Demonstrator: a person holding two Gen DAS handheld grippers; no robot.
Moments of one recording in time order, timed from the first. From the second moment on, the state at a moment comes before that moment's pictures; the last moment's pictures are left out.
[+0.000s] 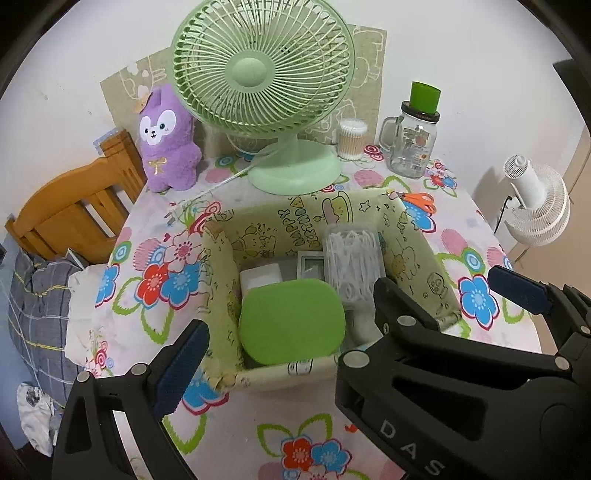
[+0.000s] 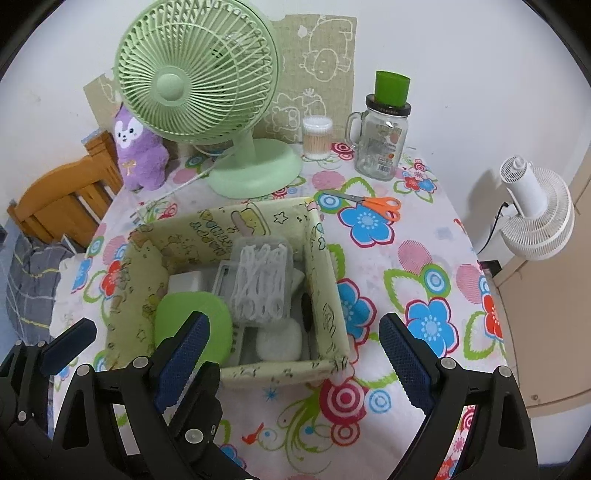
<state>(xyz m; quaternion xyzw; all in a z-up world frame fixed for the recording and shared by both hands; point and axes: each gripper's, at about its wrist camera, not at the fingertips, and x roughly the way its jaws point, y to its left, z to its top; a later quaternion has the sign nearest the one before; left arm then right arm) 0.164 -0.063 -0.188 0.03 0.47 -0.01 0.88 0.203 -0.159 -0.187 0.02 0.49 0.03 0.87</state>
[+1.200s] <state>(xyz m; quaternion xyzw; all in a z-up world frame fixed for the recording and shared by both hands) 0.067 -0.049 -0.105 0.04 0.42 -0.03 0.90 0.102 -0.174 -0.094 -0.02 0.43 0.02 0.90</state>
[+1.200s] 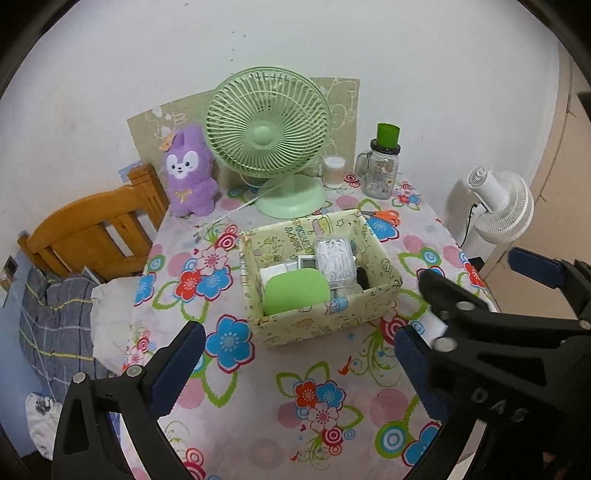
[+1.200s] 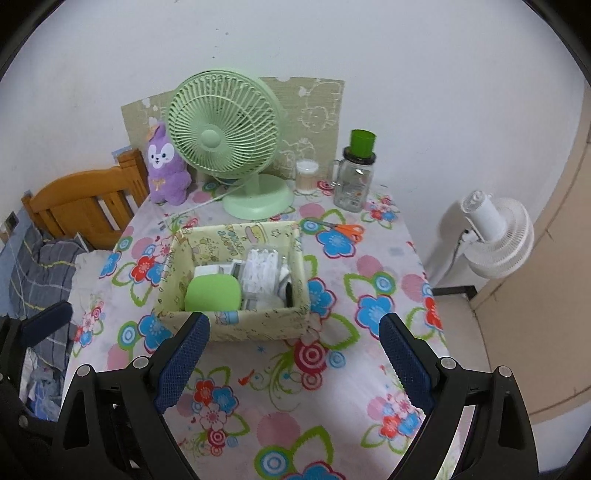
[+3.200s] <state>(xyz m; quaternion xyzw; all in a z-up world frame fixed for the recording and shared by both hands) -0.003 0.001 0.024 0.00 0.33 0.01 0.94 0.020 -0.208 0.034 0.02 0.33 -0.03 0.94</state>
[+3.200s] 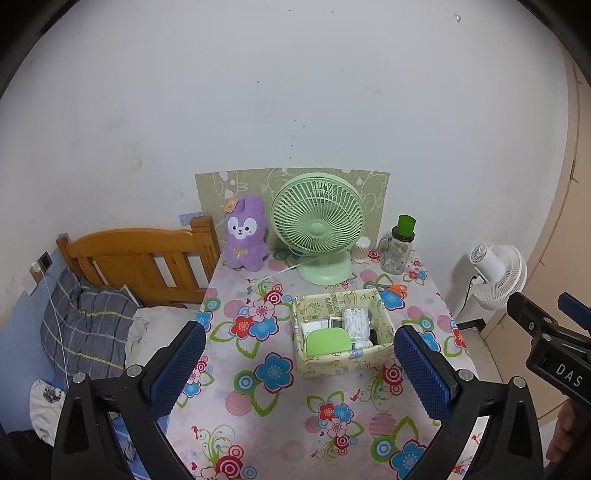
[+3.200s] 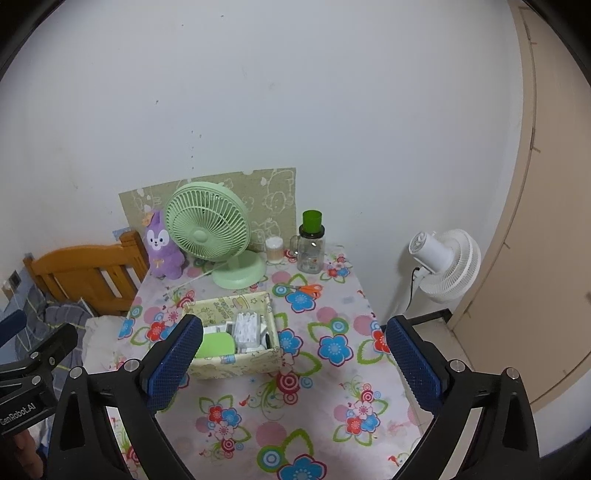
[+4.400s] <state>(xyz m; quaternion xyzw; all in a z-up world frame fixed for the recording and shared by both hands) -0.001 -0.001 0.020 -0.01 0.34 0.02 0.94 0.020 -0.205 0.030 0.02 0.34 -0.01 0.94</state>
